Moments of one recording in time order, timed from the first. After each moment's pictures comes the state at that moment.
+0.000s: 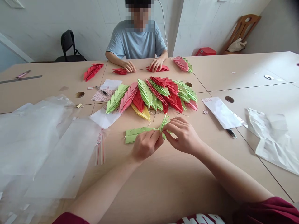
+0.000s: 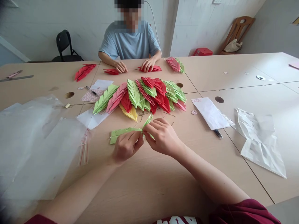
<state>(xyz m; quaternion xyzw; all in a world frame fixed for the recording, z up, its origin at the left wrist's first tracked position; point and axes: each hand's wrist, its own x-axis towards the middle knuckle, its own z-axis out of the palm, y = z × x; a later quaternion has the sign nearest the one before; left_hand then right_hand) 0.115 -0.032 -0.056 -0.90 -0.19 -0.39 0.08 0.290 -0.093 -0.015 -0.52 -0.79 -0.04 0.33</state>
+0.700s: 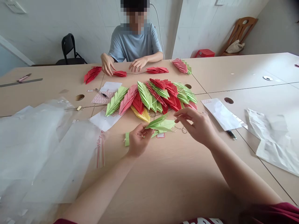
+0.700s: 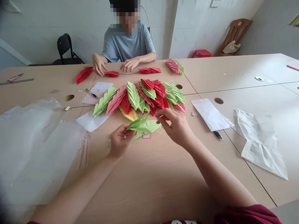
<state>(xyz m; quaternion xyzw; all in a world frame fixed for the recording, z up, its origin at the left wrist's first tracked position) 0.111 -0.018 -0.064 -0.62 -0.31 -0.45 -0.56 0.327 -0.093 0.008 -0.59 -0.66 0.12 0.44</state>
